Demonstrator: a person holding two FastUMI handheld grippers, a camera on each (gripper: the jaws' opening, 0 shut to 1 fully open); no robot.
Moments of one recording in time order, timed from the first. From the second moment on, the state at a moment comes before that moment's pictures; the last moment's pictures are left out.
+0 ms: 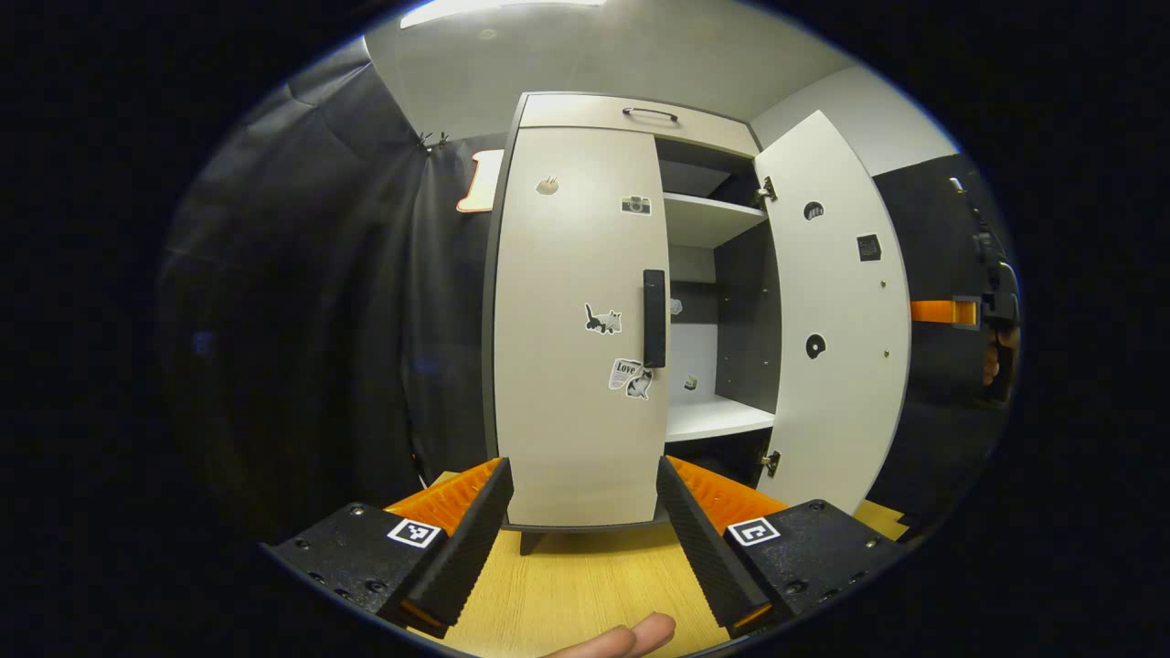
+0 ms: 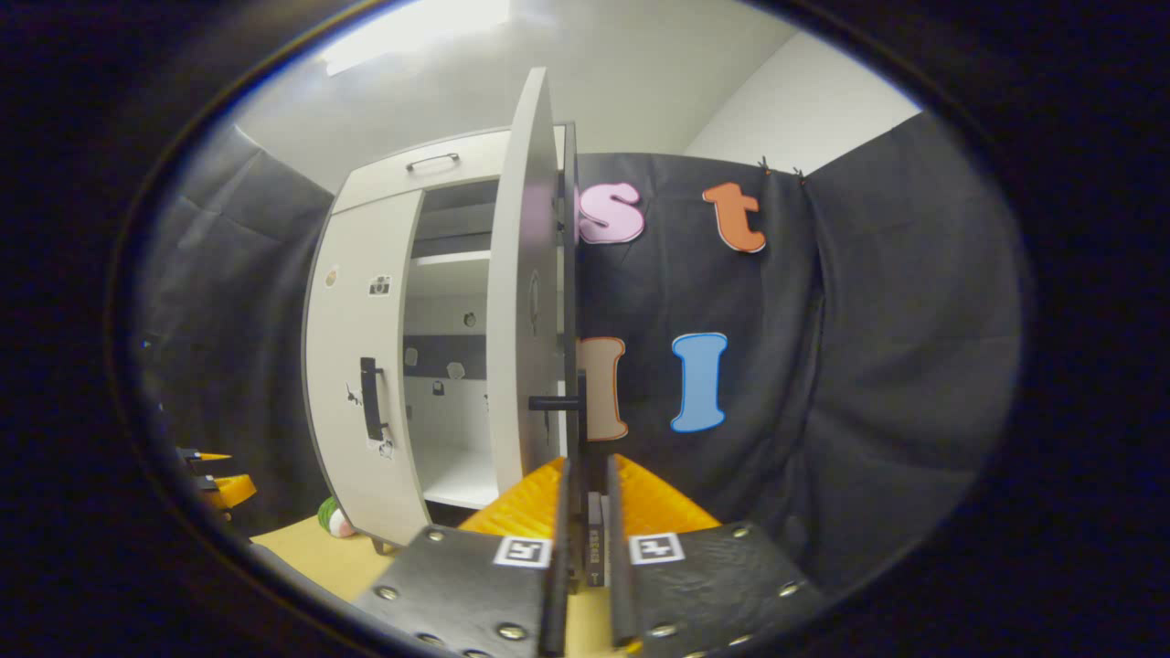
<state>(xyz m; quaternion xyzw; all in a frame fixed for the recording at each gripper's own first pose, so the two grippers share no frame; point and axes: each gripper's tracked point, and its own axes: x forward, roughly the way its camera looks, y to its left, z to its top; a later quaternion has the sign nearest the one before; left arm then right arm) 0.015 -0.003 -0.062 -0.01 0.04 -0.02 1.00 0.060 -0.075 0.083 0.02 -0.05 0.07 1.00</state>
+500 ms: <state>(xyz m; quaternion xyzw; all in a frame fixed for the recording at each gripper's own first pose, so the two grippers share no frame) 0.087 -0.006 -0.025 -0.03 0.02 0.01 1.00 -0.030 -0.075 0.049 0.02 -0.06 0.01 1.00</state>
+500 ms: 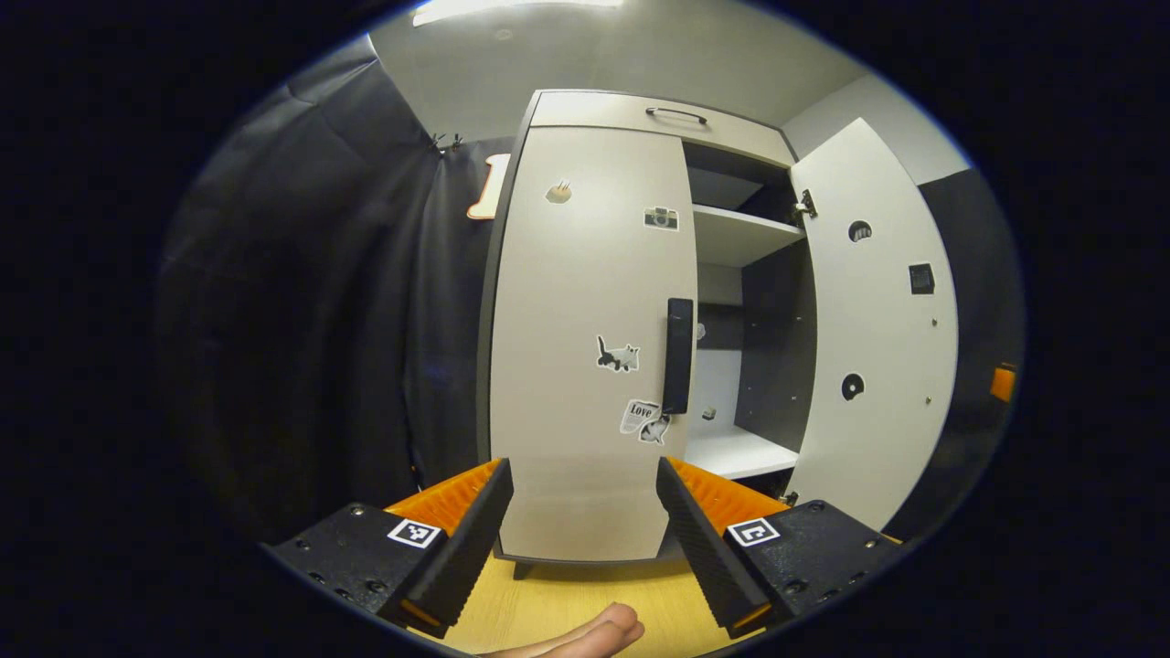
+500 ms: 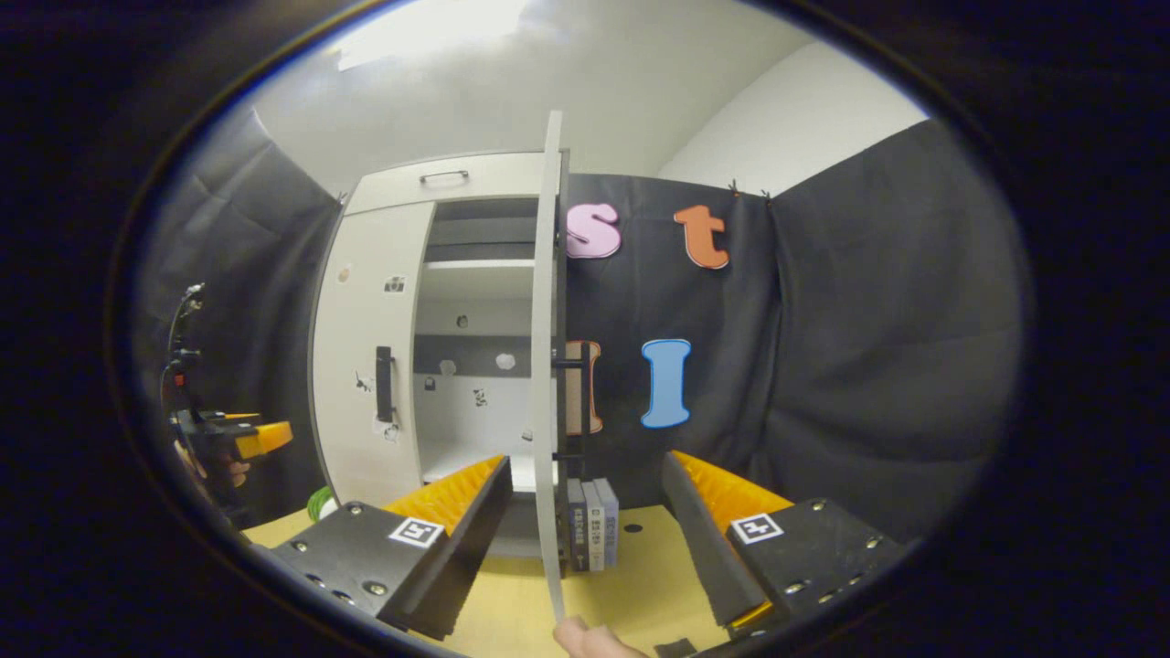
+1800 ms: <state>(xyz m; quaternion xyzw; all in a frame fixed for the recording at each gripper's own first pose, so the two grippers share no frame) 0.279 -0.090 0.020 0.02 0.01 0.00 1.00 -0.105 -0.049 -0.021 0.06 -0.06 0.06 0.99</state>
